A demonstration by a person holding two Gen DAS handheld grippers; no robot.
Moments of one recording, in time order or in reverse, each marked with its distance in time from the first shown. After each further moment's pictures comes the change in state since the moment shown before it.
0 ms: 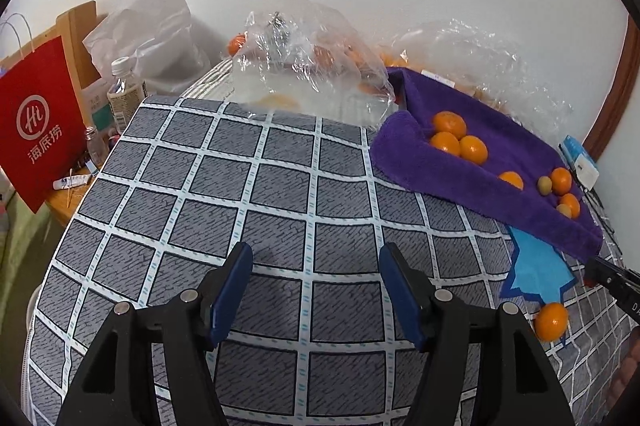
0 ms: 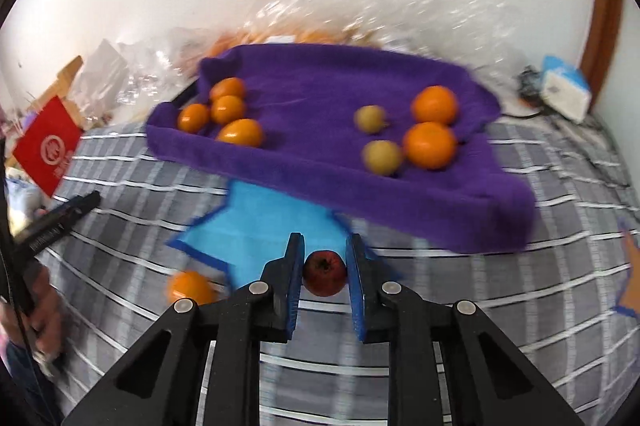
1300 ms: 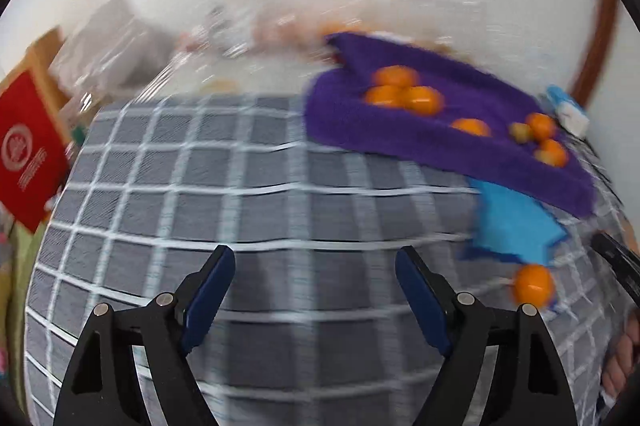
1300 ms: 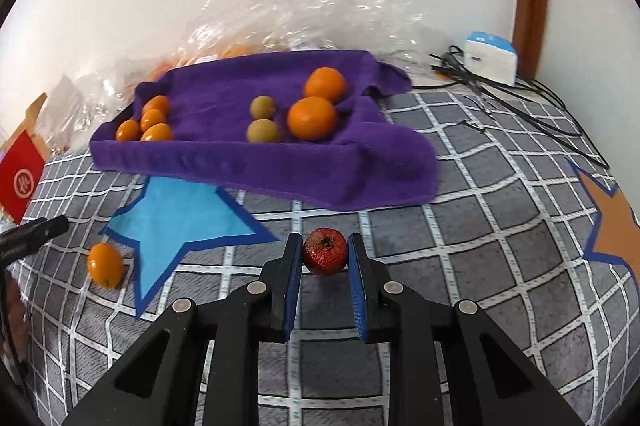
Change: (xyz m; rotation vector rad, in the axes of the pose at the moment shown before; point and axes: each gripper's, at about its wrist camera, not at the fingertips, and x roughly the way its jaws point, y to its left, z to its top) left arm -0.008 -0.062 -0.017 0.160 0.048 -0.031; right arm -0.006 -0.066 -0.040 0.132 -0.091 -0.101
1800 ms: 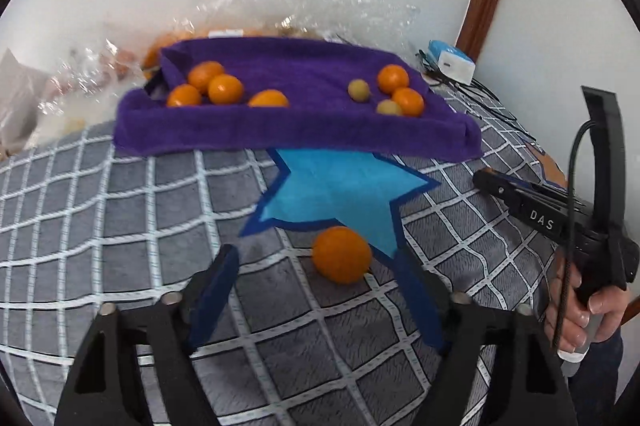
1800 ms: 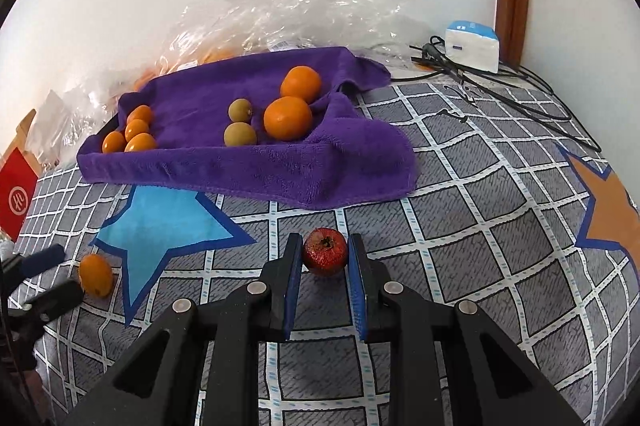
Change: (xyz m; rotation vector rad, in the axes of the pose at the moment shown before) left arm -0.009 -0.091 -0.015 0.179 0.053 -0.293; right arm 0.002 -0.012 0.000 0.053 0.003 -0.016
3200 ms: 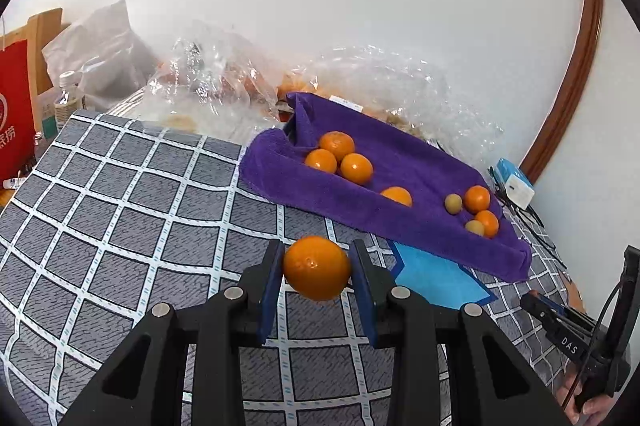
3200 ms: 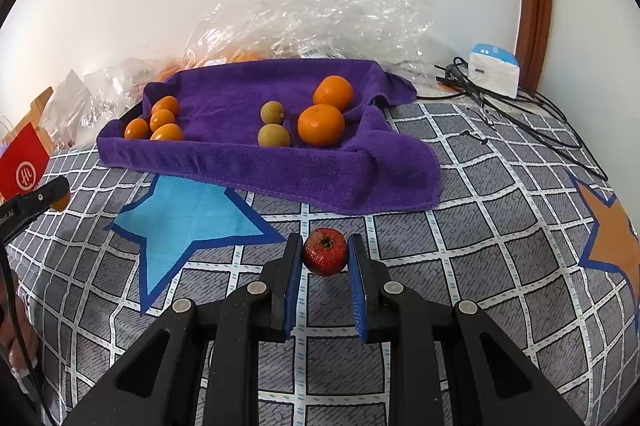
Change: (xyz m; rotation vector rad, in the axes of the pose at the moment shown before) left arm -0.035 0.086 -0.004 -0.325 -0.298 0.133; right arm -0.010 0.019 -0.004 -0.092 -0.037 0.031
